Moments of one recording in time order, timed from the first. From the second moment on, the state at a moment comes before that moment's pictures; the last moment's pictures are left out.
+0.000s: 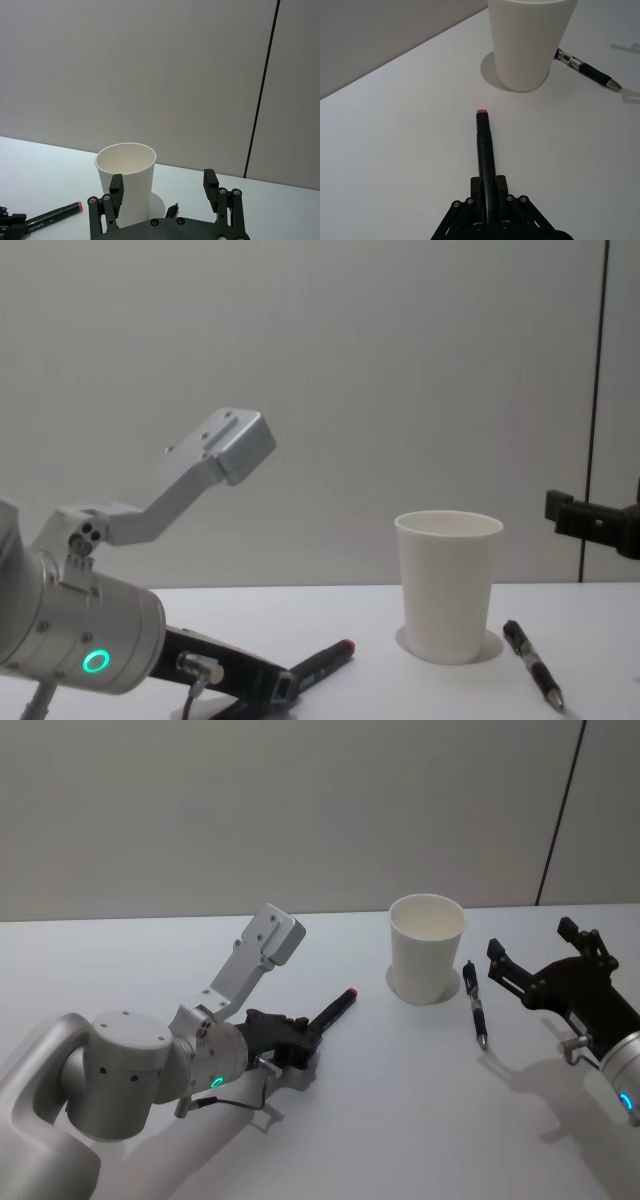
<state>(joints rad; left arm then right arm) -0.34 0.36 0.43 -1.54 -0.25 0.68 -0.34 -0.01 0.34 -0.23 -1.77 0.29 0.03 0.07</state>
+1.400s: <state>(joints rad) -0.26 0.44 0.33 -1.64 -0.51 0.26 -0.29 -0.01 0.34 -0.23 -1.77 0.29 0.03 0.07</state>
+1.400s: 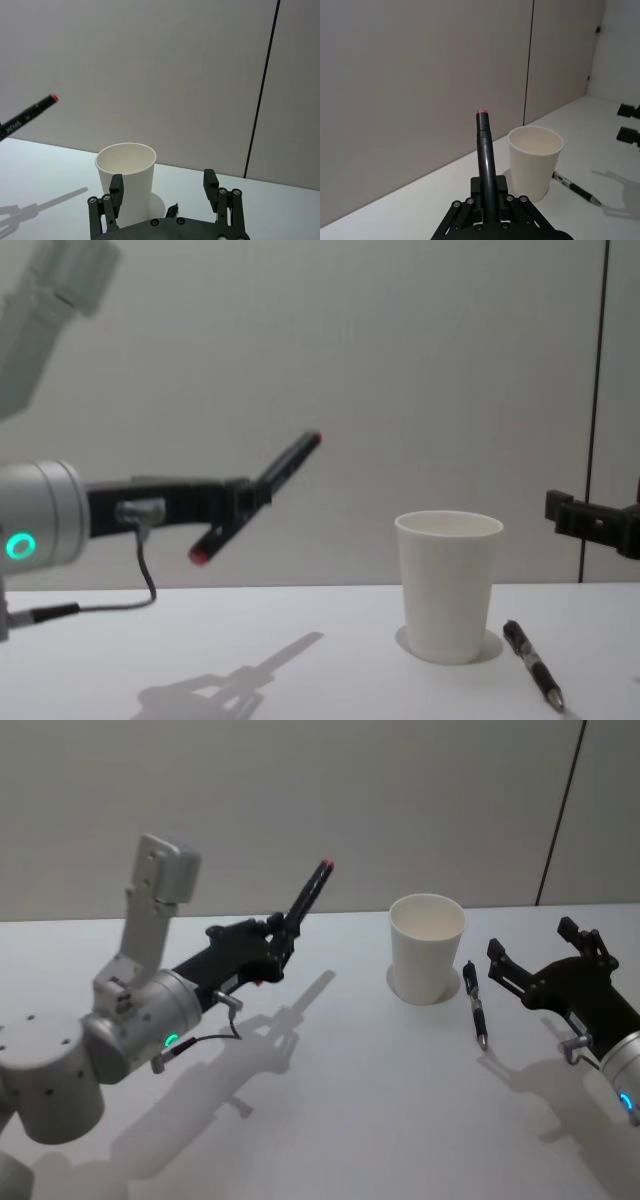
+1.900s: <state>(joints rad) -0.24 0.48 0.31 -1.66 -0.59 0.13 -0.44 -0.01 0.34 -0.23 -1.77 0.29 0.03 0.07</state>
